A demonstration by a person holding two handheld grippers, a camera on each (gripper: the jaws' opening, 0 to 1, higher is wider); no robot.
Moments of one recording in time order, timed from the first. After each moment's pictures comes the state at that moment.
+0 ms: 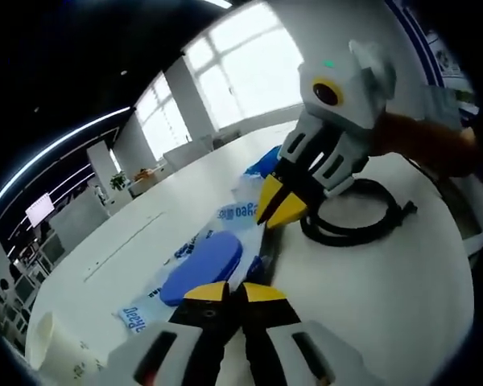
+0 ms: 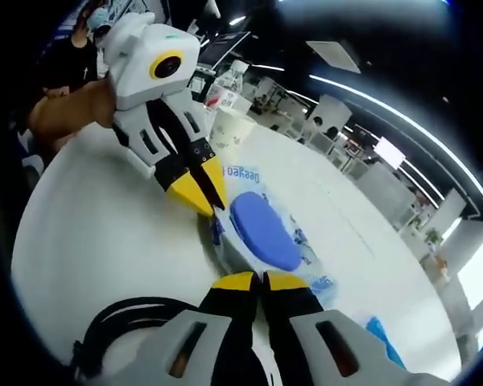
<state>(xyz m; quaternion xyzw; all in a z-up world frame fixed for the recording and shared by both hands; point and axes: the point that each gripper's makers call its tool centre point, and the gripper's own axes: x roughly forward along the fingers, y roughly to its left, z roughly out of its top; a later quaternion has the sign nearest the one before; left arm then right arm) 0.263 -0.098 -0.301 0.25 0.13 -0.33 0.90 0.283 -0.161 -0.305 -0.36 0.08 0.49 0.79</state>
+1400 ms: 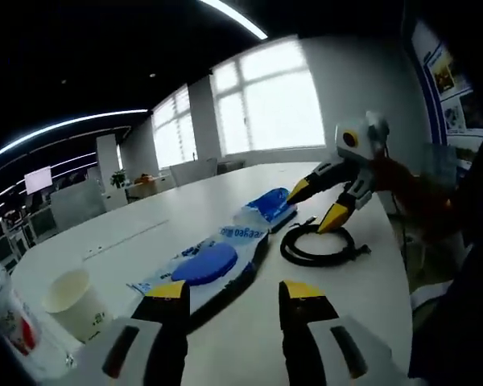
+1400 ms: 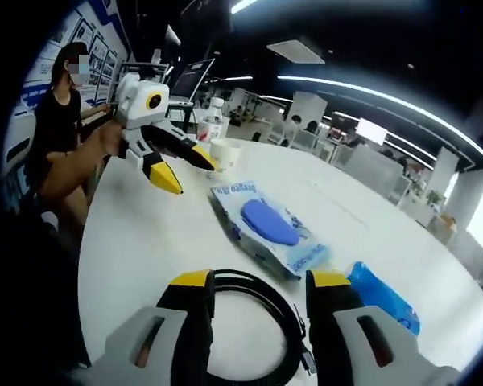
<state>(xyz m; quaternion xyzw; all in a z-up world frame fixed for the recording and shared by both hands) 0.217 -0.057 -0.268 0.12 0.10 -0.35 0.92 0.234 -0.214 -0.280 -0.25 0.12 0.48 0.83</state>
